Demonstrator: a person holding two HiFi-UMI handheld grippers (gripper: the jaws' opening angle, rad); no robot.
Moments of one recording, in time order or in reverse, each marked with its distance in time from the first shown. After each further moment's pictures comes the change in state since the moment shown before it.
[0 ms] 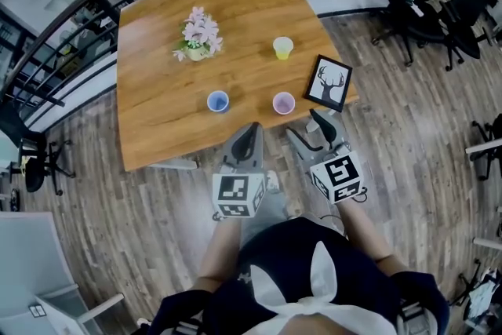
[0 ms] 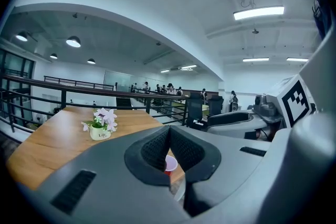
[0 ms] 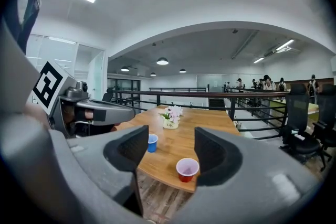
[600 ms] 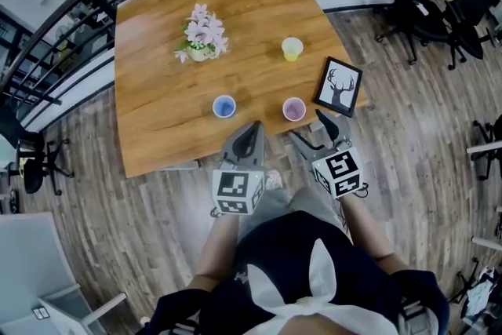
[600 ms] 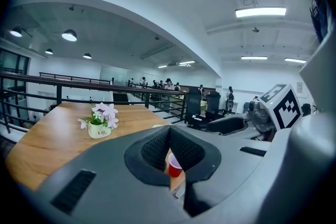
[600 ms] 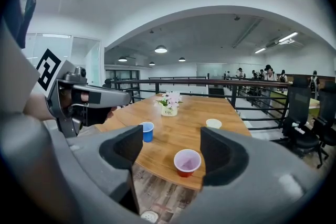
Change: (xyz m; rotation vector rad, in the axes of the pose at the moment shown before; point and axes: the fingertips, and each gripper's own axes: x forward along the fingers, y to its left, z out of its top) left arm 0.035 0.048 -0.018 -0.002 0.054 -0.045; right arm 0.062 -0.012 -0.044 0.016 0.137 0.003
